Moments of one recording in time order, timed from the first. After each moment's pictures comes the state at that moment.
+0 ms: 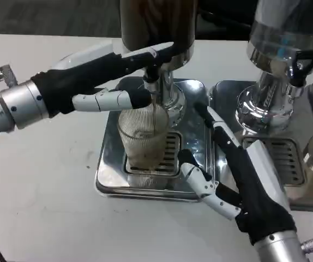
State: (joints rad) left arm -0.72 0.55 -0.11 0.83 -0.07 -0.81 -0.91; right arm 0.26 -0.13 0.32 -0.26 -0.47 -0.15 -0.15
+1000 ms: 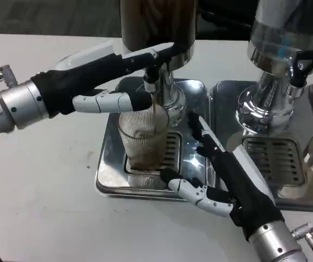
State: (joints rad) left arm -0.72 0.56 -0.12 0.82 -0.07 -0.82 -0.88; right arm 0.15 -0.13 0.26 -0.08 -0.28 -0.16 0.05
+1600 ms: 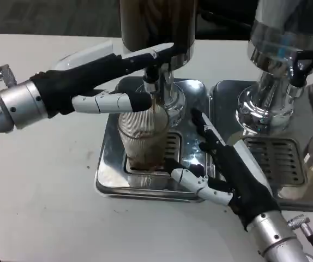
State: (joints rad) left arm -0.71 0.57 -0.12 0.81 -0.07 -0.82 -0.88; right arm 0.06 -0.11 0.23 0.04 -0.23 -0.16 0.05
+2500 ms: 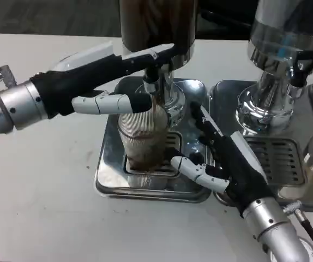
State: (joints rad) left arm -0.70 0.57 -0.12 0.79 -0.07 -0.81 -0.88; right arm -0.05 -0.10 0.21 0.15 -0.21 -0.16 0.06
